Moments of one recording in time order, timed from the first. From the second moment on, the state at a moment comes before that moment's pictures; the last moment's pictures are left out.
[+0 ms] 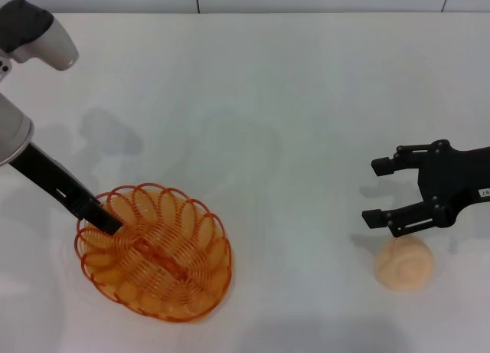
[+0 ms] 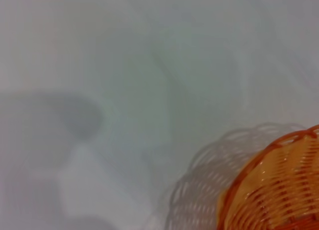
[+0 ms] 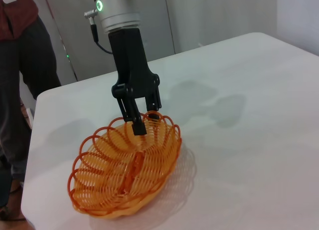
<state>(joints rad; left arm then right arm) -0.78 -2.01 0.92 0.88 2.76 1.73 -2.19 0.37 2.01 -1.18 -1.19 -1.91 -1.58 1.72</state>
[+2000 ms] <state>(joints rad) -0.79 -2.02 0.99 0.86 2.74 1.71 -2.16 0.36 2.01 -1.17 -1.19 -1.92 -1.58 1.72</state>
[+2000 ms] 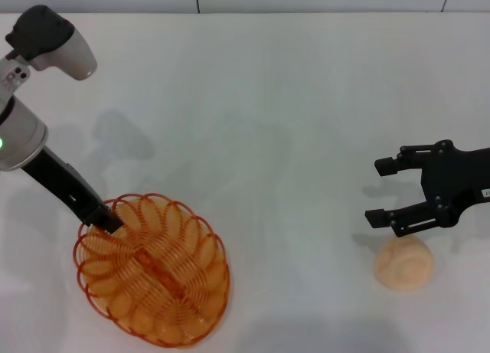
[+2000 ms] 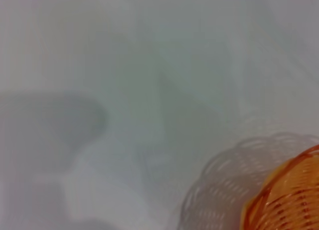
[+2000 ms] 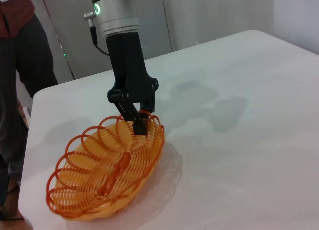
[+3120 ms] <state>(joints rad) -0.78 -2.02 0.94 0.95 2.59 1.69 -2.40 0.37 2.01 -1.17 -1.20 -1.91 -1.57 1.73</state>
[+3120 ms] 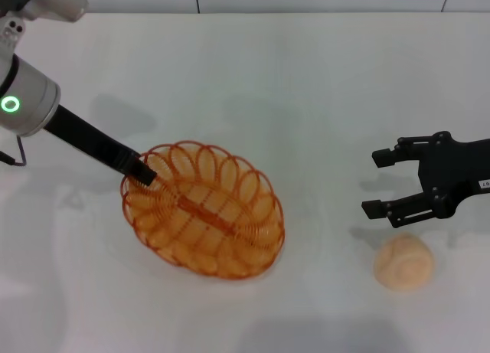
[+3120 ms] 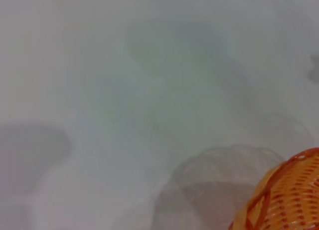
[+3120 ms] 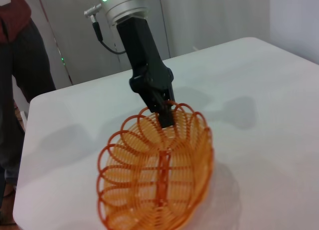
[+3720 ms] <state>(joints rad) -0.79 -2.03 0.88 0.94 2.51 1.60 -2.60 0.38 2.01 -1.17 -1.20 -1.91 -1.57 1.74</state>
